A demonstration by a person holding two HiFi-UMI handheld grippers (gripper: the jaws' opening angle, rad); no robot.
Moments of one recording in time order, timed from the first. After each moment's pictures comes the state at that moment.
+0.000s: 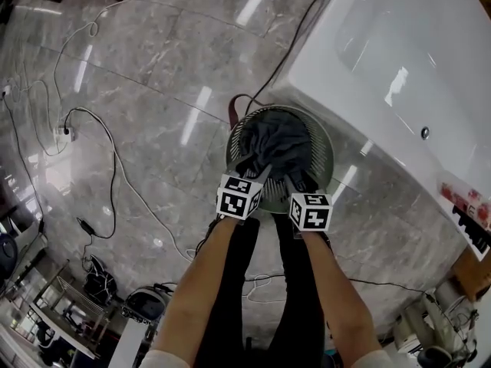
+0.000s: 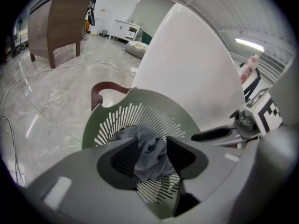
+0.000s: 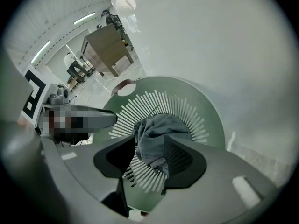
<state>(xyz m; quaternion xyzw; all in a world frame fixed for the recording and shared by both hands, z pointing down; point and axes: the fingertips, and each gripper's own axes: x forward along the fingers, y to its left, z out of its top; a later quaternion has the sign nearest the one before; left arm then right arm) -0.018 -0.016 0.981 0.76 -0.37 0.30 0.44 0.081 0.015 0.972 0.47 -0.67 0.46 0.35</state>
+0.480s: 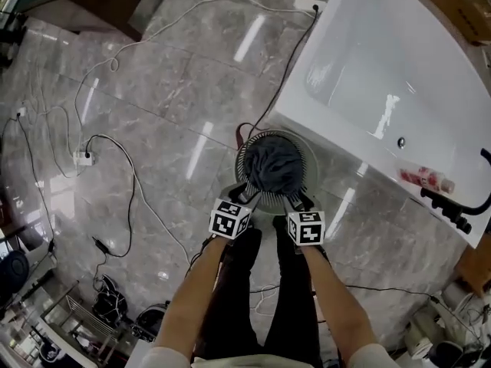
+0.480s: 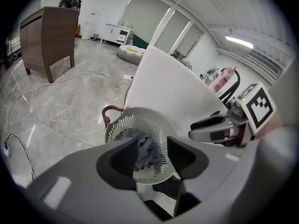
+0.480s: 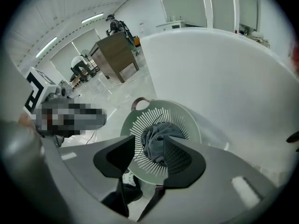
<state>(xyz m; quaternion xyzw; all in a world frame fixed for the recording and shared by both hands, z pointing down) -0.057 0.018 0.849 0.78 -0.33 0.32 0.42 0.070 0.037 0.841 0.47 -0.68 0.43 0.36</state>
